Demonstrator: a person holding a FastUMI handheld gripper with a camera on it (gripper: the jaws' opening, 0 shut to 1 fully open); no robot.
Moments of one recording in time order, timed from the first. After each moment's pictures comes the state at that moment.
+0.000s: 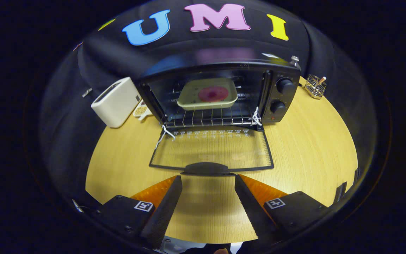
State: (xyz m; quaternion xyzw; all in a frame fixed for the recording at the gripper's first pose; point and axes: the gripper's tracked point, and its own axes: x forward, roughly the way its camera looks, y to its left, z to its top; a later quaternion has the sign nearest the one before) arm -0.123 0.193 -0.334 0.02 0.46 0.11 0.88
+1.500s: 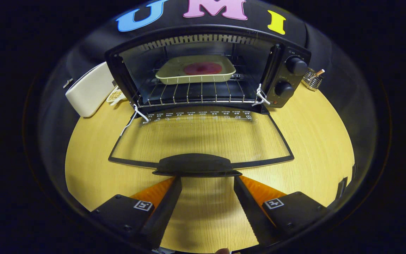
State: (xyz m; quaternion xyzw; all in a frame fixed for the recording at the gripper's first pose) arm -0.108 0.192 -0.390 -0.01 0.48 0.04 0.88
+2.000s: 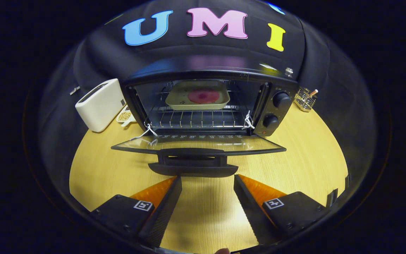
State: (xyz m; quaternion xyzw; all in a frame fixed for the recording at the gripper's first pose) arm -0.103 0.187 -0.337 -0.01 0.40 0.05 0.92
